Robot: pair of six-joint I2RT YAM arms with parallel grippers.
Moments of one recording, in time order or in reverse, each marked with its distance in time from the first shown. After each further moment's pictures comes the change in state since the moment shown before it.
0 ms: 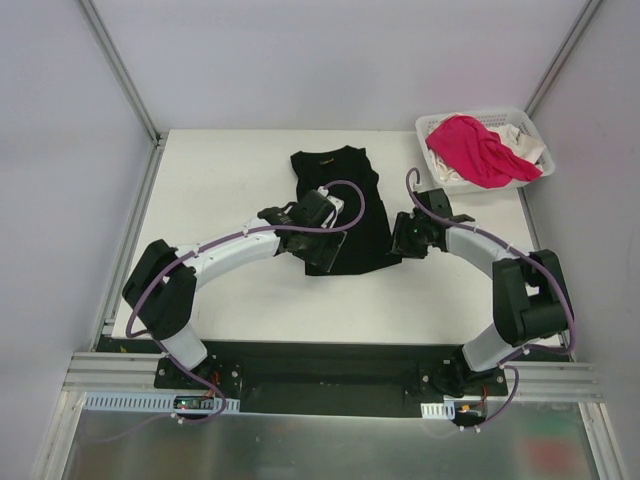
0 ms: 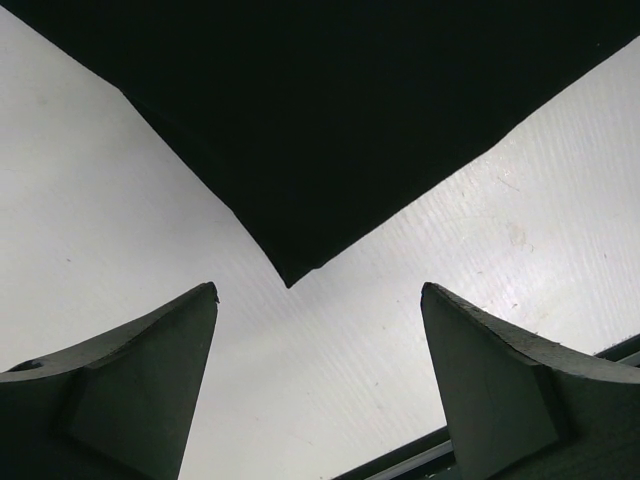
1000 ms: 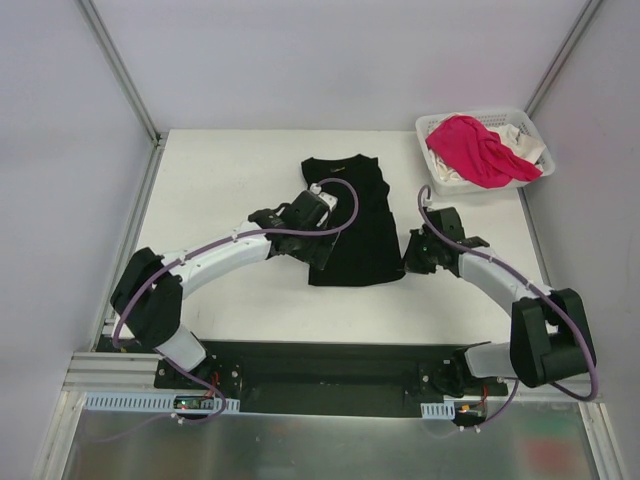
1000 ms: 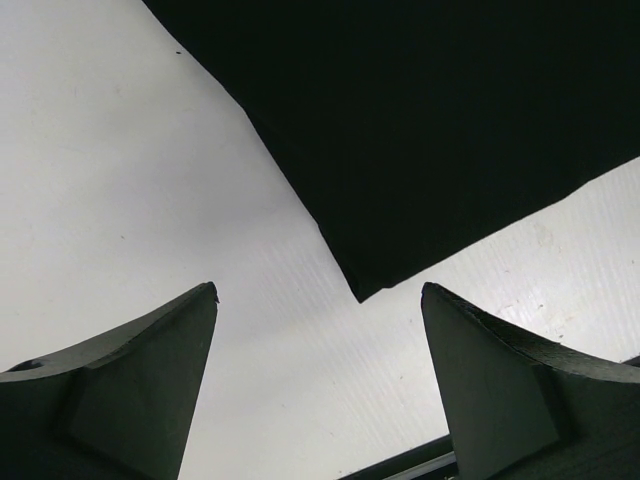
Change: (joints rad) left arm 0.000 -0.066 -0.033 -0.008 -0.087 0.011; right arm 0.001 -0.212 -0.192 0.010 -0.010 0.024
